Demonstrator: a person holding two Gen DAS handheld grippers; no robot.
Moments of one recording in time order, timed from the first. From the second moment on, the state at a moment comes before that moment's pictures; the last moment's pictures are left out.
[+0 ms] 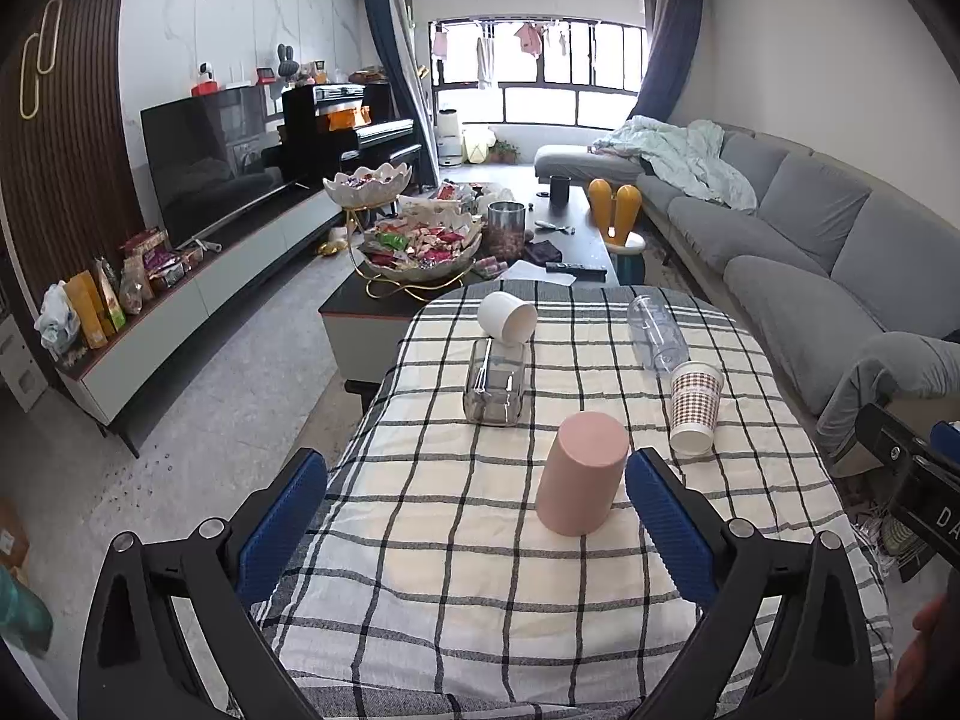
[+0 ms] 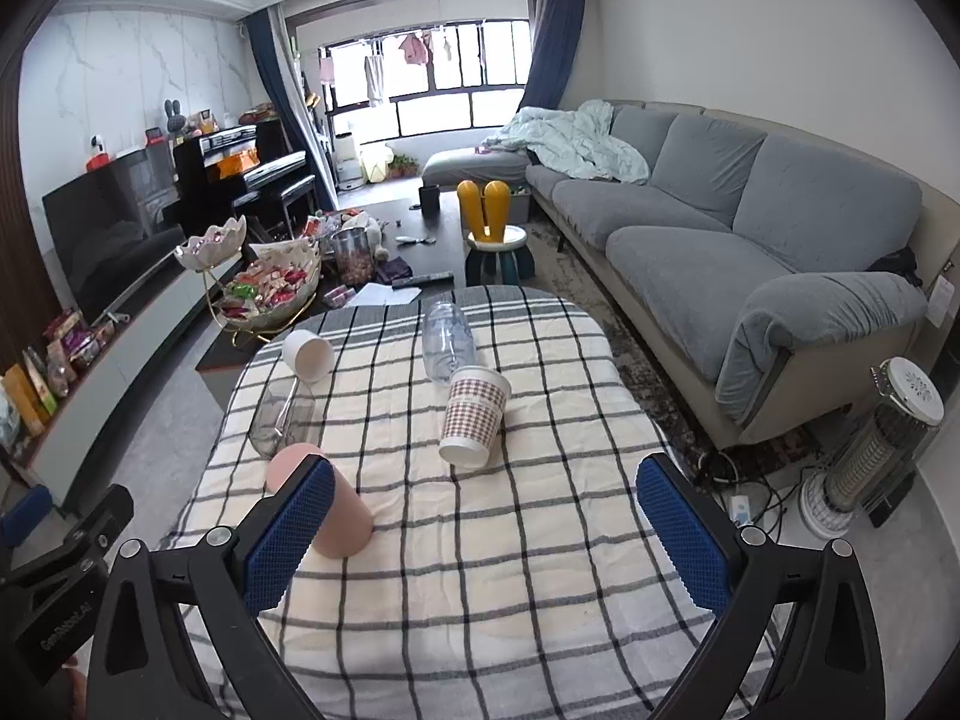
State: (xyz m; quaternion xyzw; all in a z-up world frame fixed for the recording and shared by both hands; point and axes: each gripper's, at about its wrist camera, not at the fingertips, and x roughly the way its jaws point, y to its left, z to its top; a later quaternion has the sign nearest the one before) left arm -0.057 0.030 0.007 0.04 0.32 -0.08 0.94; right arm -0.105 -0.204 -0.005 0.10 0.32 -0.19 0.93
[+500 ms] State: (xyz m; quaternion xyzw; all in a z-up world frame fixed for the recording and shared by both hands) left arm -0.056 0.028 0.006 0.04 0.33 -0.08 0.94; right arm -0.107 -0.202 -0.001 0.09 0.31 -0.18 0.93
